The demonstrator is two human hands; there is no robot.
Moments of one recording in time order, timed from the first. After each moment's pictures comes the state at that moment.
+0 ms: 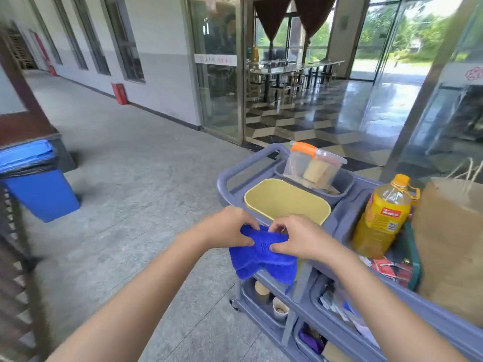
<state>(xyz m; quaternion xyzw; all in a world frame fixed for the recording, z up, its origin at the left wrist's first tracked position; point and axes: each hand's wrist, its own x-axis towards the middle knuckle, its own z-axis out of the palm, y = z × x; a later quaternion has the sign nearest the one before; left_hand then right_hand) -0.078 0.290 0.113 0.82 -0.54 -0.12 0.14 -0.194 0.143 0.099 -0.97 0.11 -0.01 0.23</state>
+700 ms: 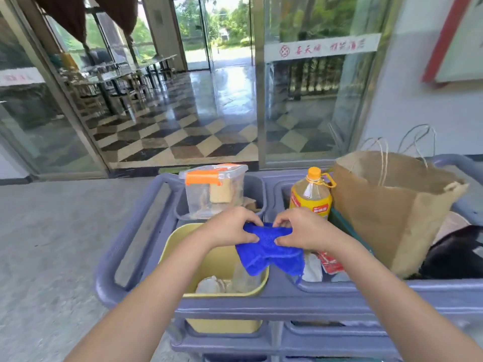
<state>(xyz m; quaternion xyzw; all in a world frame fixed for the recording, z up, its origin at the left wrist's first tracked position) 0.012 0.018 0.093 0.60 -0.77 -0.19 0.10 -0.173 -0.026 0.086 -0.88 0.40 -0.09 0.24</state>
